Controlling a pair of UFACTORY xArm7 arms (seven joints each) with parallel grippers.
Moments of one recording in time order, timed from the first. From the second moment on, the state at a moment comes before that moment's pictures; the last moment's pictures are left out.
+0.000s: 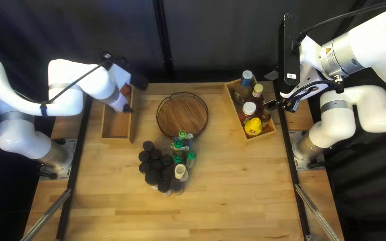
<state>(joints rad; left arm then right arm) 0.15 -0.41 -0.06 0.77 0.20 1.20 -0.63 2.98 1.04 -3.01 0.82 -0.01 1.28 0.05</state>
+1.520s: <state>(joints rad) 0.05 0.20 -0.05 1.23 -0.18 1.02 0.66 2.98 1.04 -3.01 0.82 -0.01 1.28 0.05</state>
